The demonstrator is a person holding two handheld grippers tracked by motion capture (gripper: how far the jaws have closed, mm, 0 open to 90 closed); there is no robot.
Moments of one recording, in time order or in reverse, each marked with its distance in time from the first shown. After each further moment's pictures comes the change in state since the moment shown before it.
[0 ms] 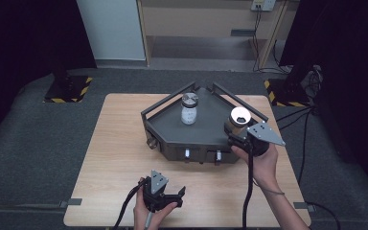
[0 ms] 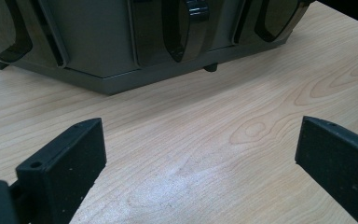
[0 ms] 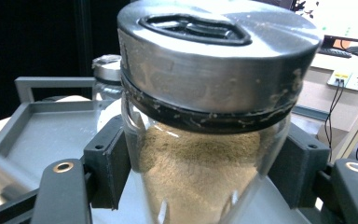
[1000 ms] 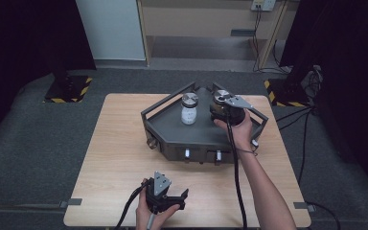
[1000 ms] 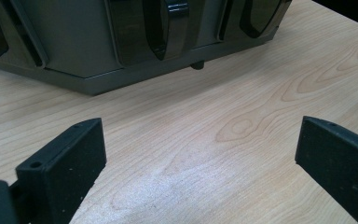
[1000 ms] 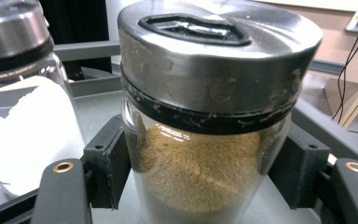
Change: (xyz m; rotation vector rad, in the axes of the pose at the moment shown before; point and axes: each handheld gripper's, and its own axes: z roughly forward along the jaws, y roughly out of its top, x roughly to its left) left arm -0.003 0.000 0.002 0.007 -0.031 0.018; right arm -0.009 0.012 0.127 0.202 -0.029 0.072
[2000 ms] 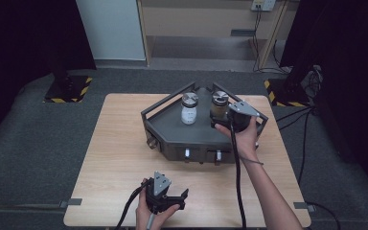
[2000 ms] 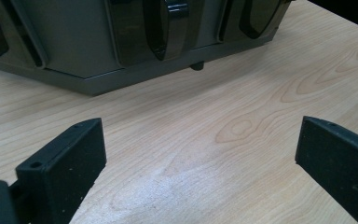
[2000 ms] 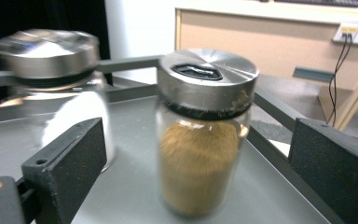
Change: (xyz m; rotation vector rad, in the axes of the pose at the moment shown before) left arm 0.001 -0.001 -0.001 -0.007 0.004 -0.003; right arm 0.012 -0.009 -0.053 -0.075 -0.009 0.017
